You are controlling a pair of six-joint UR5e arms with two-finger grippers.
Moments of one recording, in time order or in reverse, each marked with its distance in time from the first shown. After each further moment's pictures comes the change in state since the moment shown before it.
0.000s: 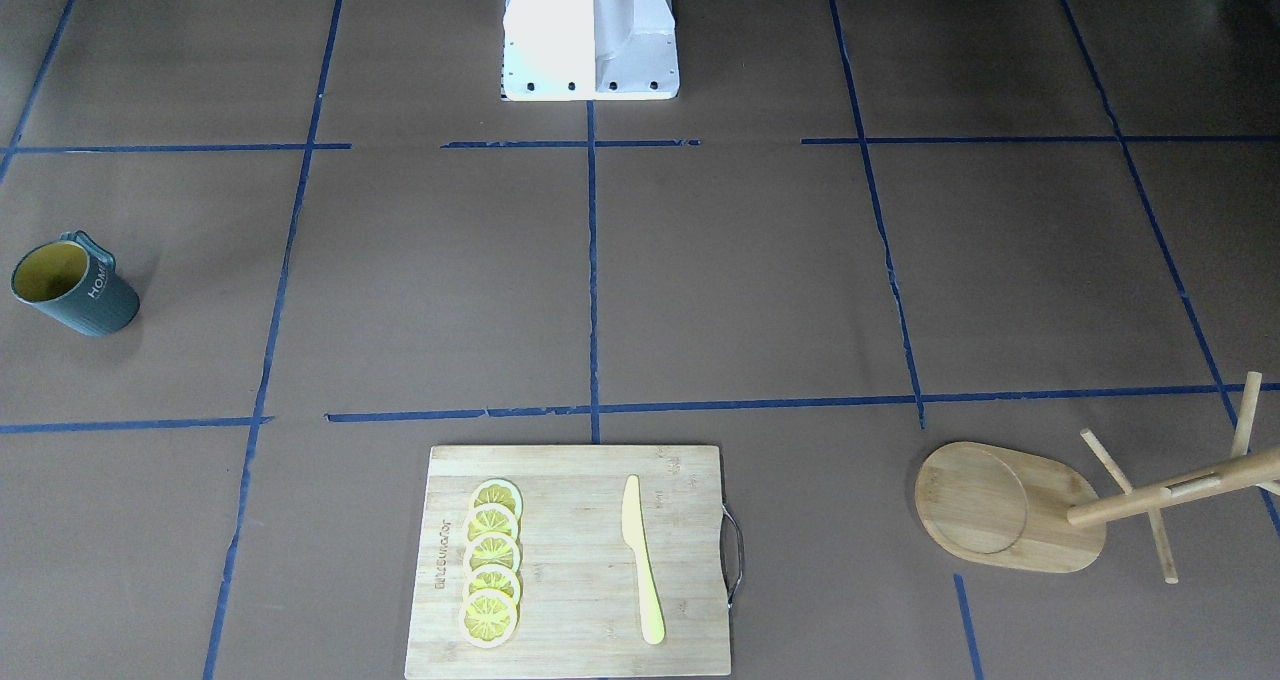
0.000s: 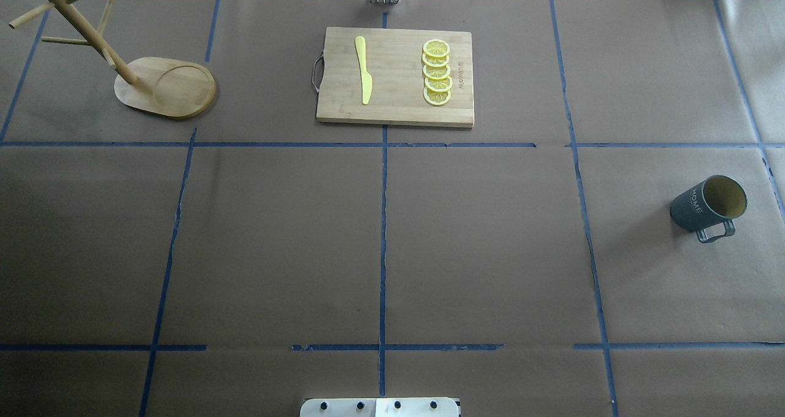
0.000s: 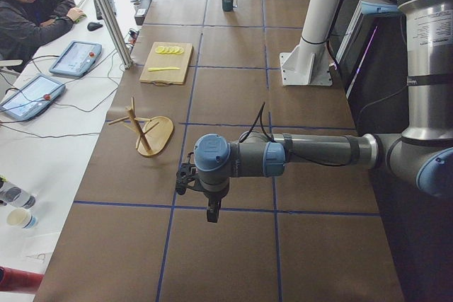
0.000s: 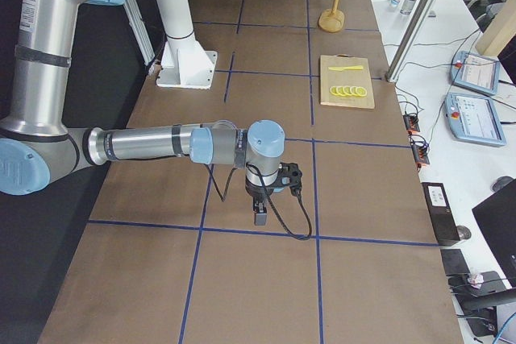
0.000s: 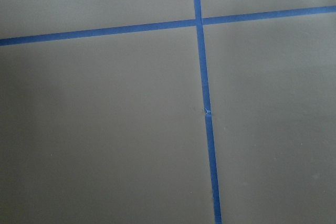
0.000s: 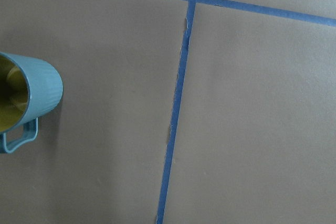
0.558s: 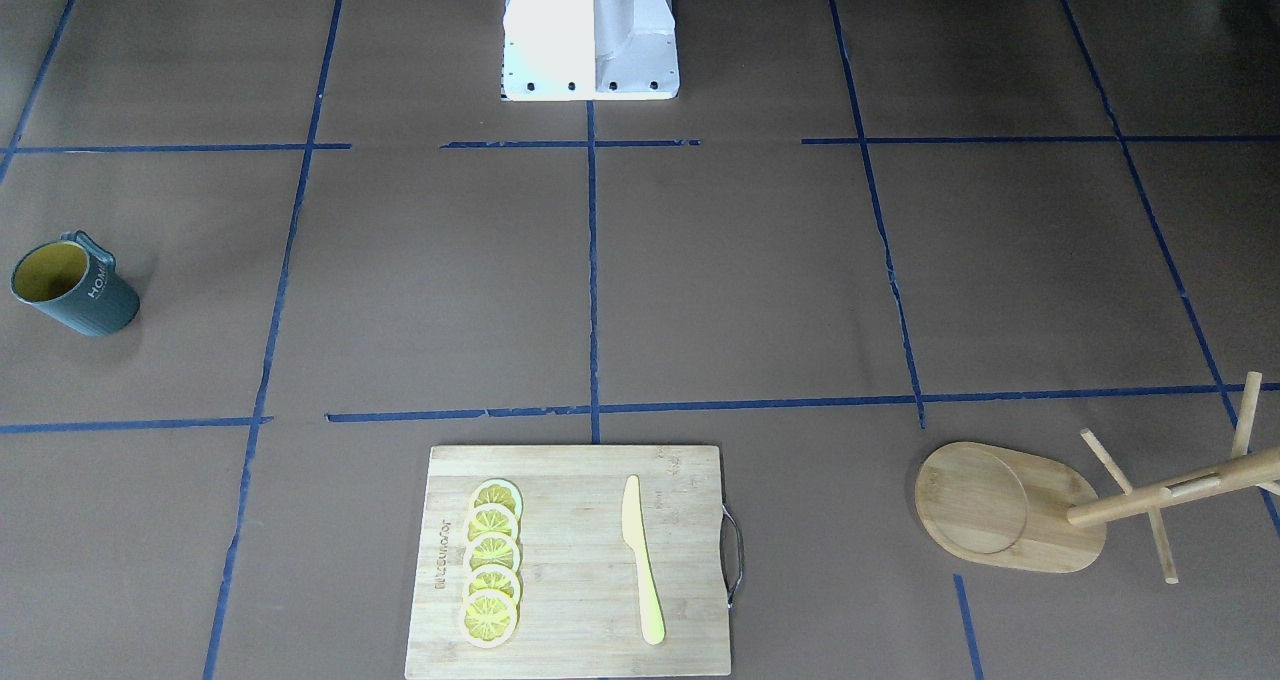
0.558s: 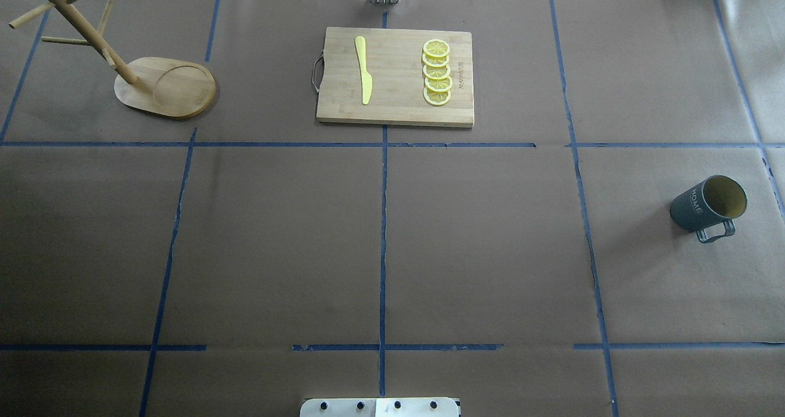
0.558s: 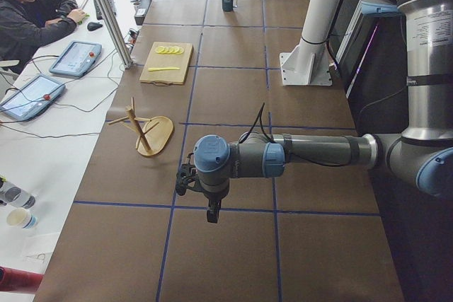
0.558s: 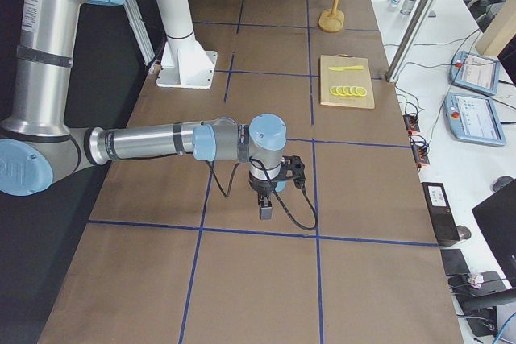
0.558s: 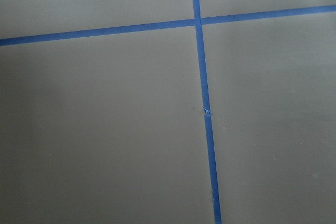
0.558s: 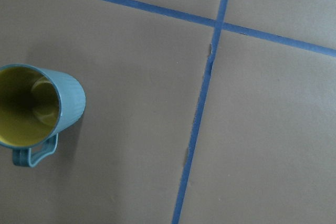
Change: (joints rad) left arm 0.003 0.000 0.006 -0.002 -0.004 0.001; right arm -0.064 0.000 0.004 0.115 0.008 0.057
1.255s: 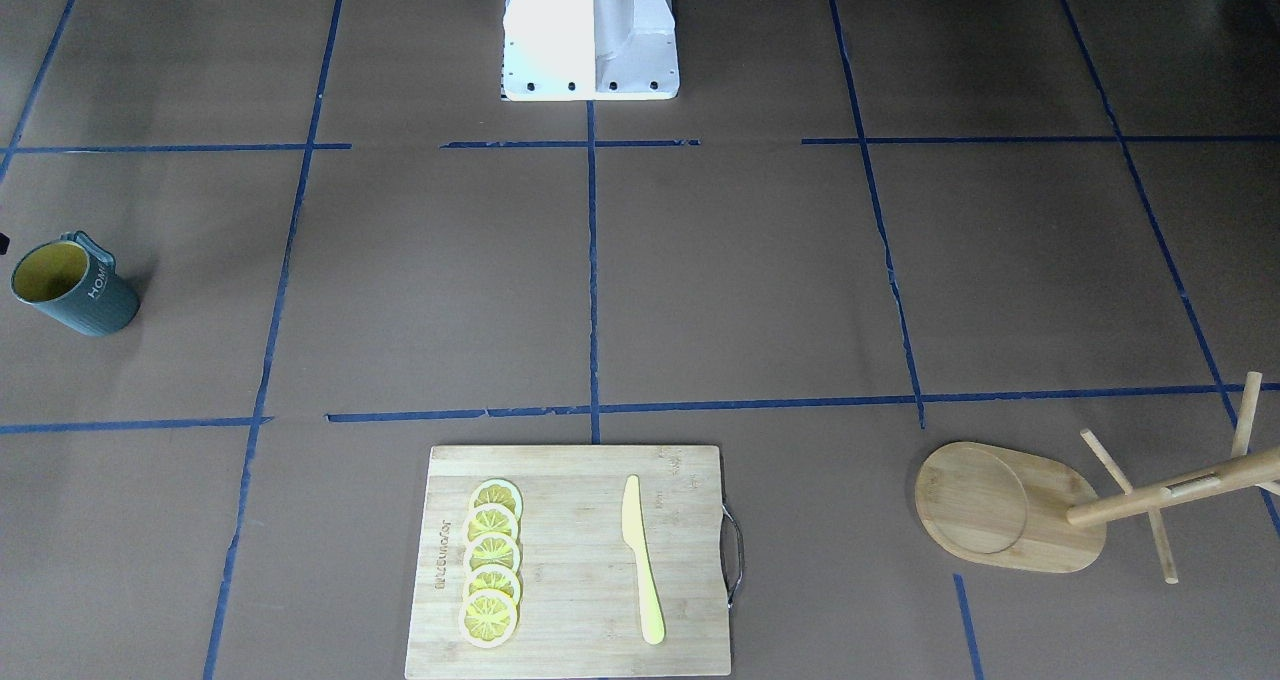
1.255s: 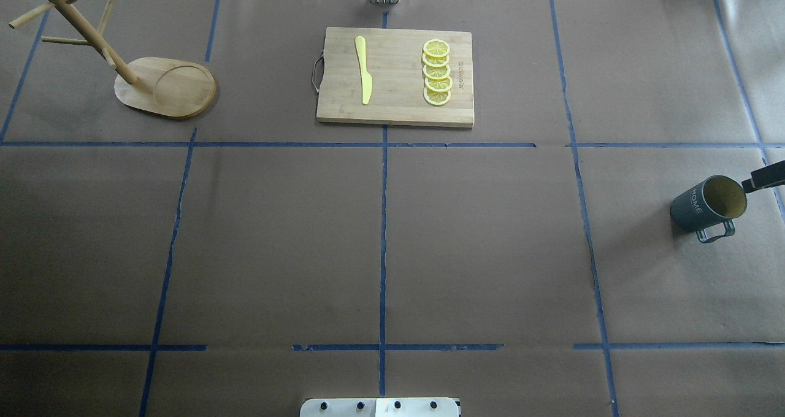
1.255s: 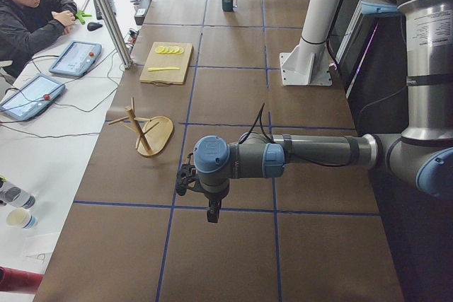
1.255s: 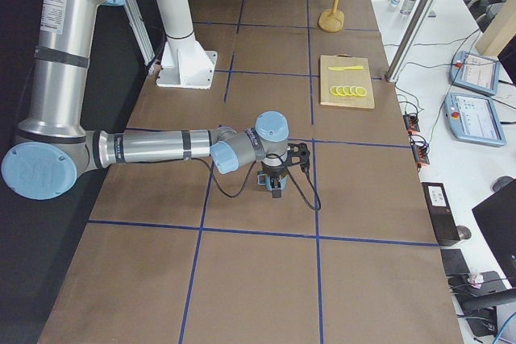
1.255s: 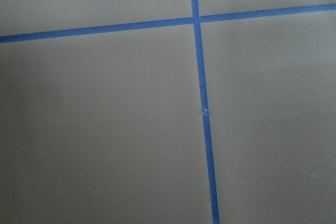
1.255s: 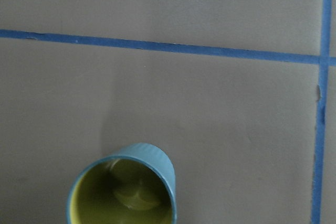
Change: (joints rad) left arm 0.002 0.001 0.002 0.001 -0.005 0.000; right arm -0.247 0.055 -0.128 0.441 0.002 0.541
